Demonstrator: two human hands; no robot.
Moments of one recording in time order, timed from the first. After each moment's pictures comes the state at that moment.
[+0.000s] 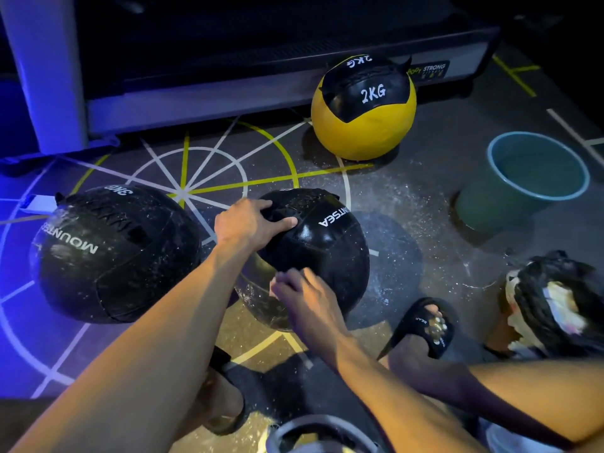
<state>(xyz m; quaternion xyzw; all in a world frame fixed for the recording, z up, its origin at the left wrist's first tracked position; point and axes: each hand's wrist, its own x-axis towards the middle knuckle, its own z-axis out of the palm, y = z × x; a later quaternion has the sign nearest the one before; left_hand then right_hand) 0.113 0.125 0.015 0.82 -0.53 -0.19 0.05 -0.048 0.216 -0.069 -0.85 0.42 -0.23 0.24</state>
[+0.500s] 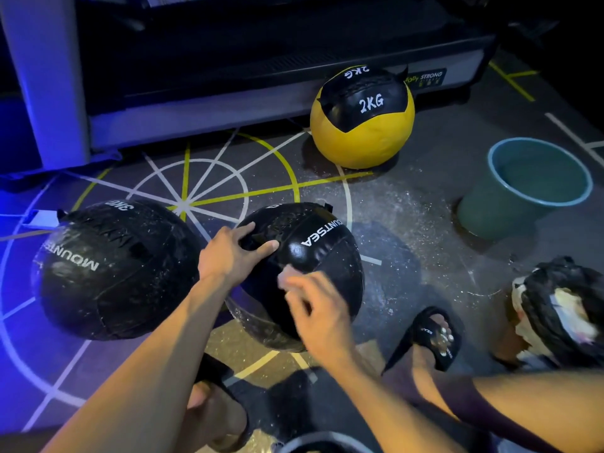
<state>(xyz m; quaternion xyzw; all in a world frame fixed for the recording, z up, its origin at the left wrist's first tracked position) 0.143 0.156 -0.007 0.82 -0.51 -0.23 0.13 -0.056 0.215 -0.051 -0.74 0.47 -0.38 0.27</state>
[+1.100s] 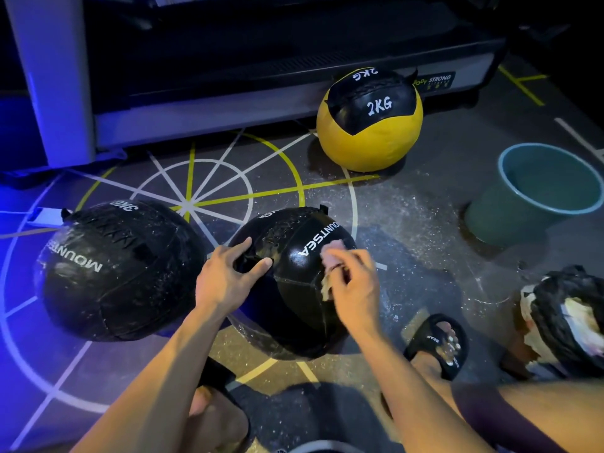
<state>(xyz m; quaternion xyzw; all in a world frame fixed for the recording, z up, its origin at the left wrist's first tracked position) 0.158 0.188 -0.031 0.81 -0.49 -0.25 0.20 -0.074 0.155 -0.071 -0.66 0.56 -0.40 0.31</state>
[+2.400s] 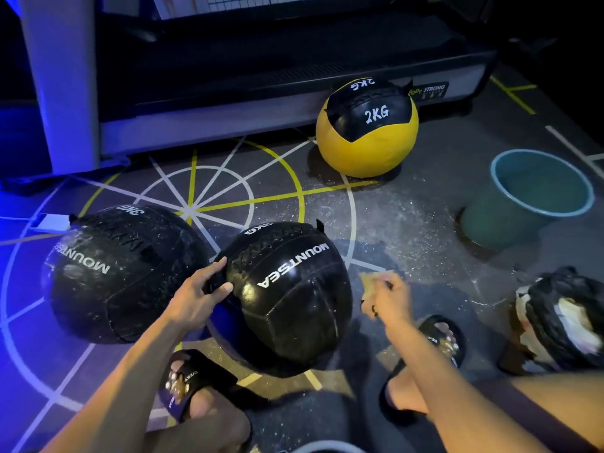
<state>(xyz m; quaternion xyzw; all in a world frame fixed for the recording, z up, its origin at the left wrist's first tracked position) 0.224 0.228 -0.039 0.76 -0.45 -0.41 0.24 -0.129 0.148 -0.103 -0.41 0.70 -0.36 0.45</state>
